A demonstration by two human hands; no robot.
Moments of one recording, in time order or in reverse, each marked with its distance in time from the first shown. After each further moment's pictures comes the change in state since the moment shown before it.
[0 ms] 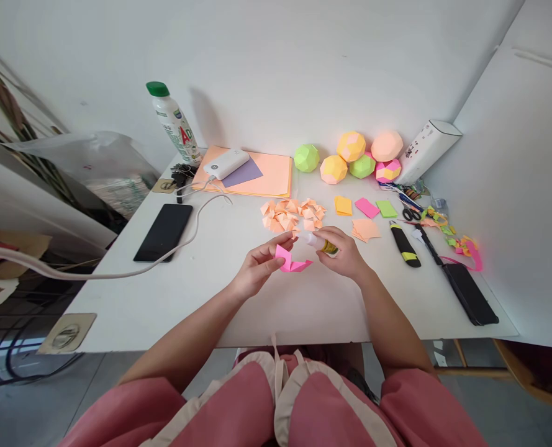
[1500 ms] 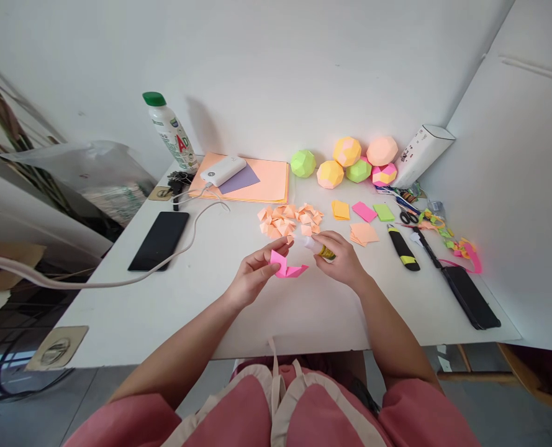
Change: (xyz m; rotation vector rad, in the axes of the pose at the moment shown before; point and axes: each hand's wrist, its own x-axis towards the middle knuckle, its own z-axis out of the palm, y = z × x) left_hand 0.000 -0.001 0.000 0.006 0.006 0.030; right_hand -0.001 -0.003 0.001 -0.140 0.055 -0.004
